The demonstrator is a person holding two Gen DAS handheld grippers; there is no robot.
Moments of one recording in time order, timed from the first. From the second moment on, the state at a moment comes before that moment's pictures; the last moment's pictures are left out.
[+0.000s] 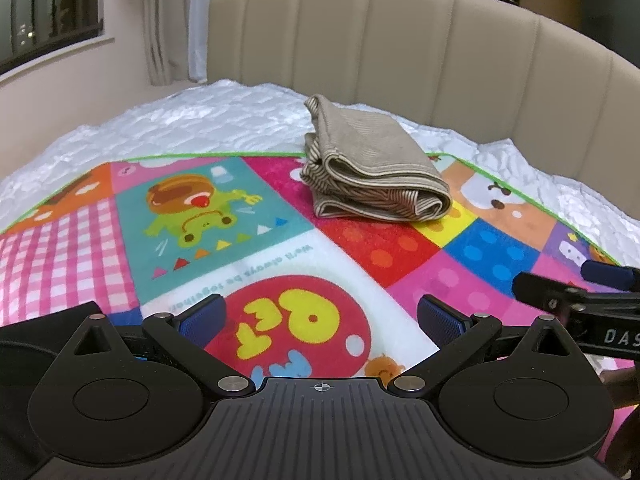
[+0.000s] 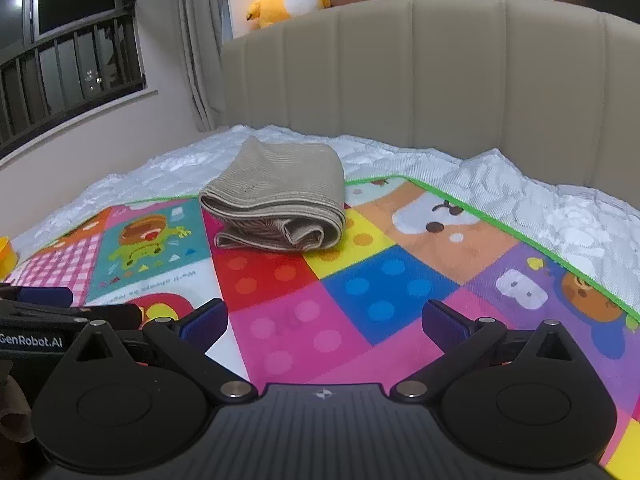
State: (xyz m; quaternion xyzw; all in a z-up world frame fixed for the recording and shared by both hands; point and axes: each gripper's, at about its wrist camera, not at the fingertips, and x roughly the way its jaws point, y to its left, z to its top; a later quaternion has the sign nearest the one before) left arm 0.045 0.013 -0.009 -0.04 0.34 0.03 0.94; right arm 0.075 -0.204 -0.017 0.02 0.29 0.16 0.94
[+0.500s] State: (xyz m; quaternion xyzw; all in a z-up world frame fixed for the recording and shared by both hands) left arm 0.045 0.015 -0.009 -0.04 0.34 0.04 0.94; right arm 0.078 -0.210 -0.018 0.03 0.30 0.16 0.94
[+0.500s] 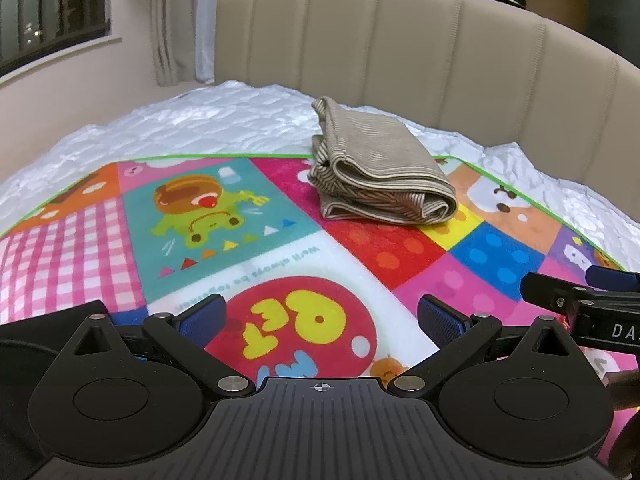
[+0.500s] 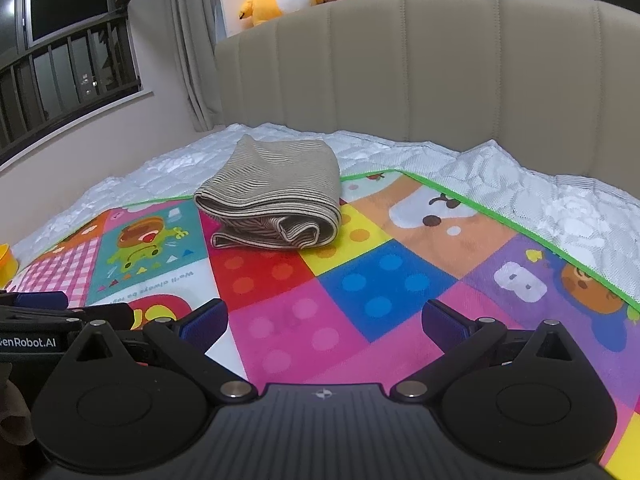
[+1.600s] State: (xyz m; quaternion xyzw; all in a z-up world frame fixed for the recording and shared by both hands) left arm 0.047 0.018 -0.011 -0.04 0.35 0.04 0.93; right arm 0.078 -0.208 -0.020 0.03 0.31 0.16 0.94
